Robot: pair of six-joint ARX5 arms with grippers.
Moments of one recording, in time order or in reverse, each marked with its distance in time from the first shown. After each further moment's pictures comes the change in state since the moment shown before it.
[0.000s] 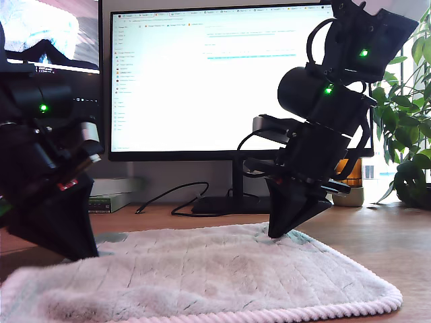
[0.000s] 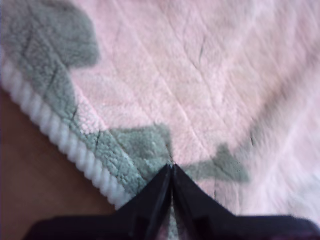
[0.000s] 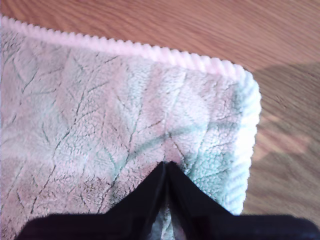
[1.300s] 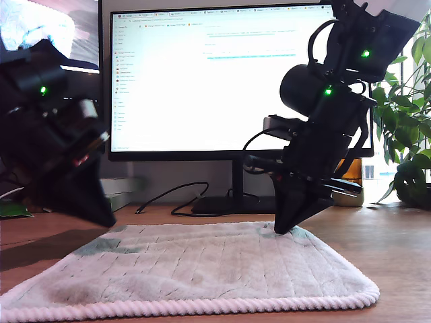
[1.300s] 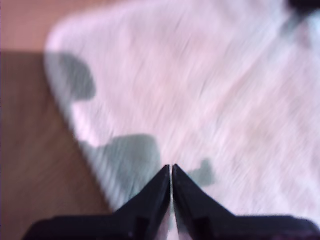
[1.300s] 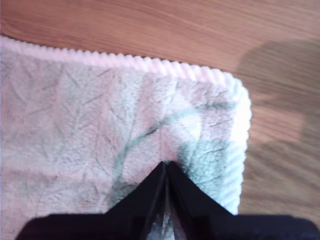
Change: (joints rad) left arm 0.053 -0.003 0.066 0.099 0.060 -0.011; right arm -0.005 -0.001 0.005 0.044 0.048 0.203
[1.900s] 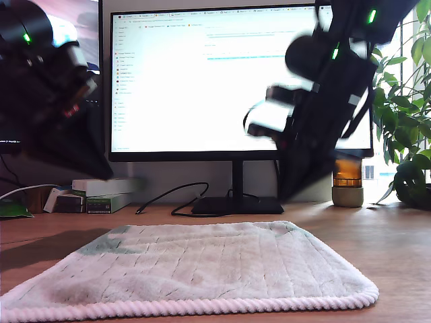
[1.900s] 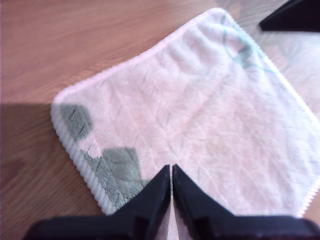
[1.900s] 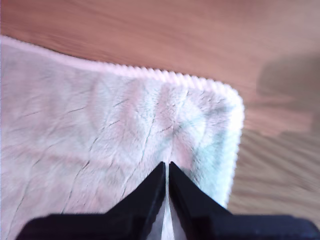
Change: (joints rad) left arm 0.000 -0.194 0.000 -0.076 -0.001 0.052; right arm 0.000 -0.134 0.044 -0.137 0.005 -0.070
